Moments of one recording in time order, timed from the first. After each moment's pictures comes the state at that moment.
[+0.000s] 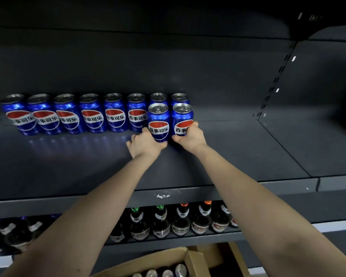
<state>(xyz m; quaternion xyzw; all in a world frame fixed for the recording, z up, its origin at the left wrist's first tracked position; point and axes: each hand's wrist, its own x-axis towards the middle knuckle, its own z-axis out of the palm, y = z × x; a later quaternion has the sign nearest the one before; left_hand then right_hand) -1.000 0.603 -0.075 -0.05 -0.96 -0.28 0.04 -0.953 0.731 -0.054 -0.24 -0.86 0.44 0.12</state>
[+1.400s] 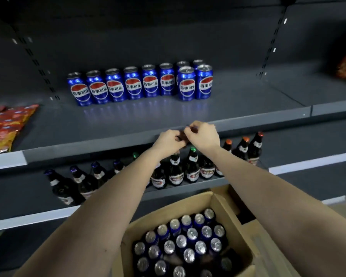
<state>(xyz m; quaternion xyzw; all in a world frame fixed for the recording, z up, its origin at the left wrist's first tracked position) -0.864 0.441 -0.083 -0.32 -0.87 -0.34 -0.15 -0.801 0.555 -0.082 -0.27 -0.89 0.33 0.19</state>
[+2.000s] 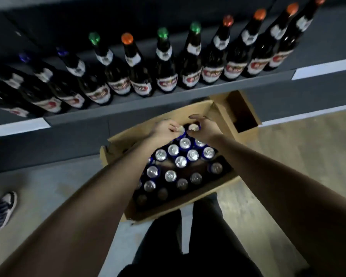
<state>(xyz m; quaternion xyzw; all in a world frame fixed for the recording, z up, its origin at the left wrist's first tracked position) -0.794 0.409 -0.346 -0.16 -0.84 -0.33 -0.40 -0.715 0.548 -0.348 -0.29 -0.87 0.36 -0.18</state>
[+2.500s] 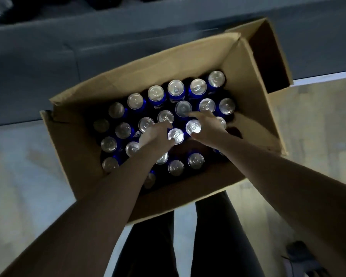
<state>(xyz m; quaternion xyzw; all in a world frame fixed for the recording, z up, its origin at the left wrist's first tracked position) -0.739 0.400 -0.558 -0.12 -0.88 -0.14 -0.43 -0.679 0.558 -0.566 -0.24 -0.87 0.32 -0.31</state>
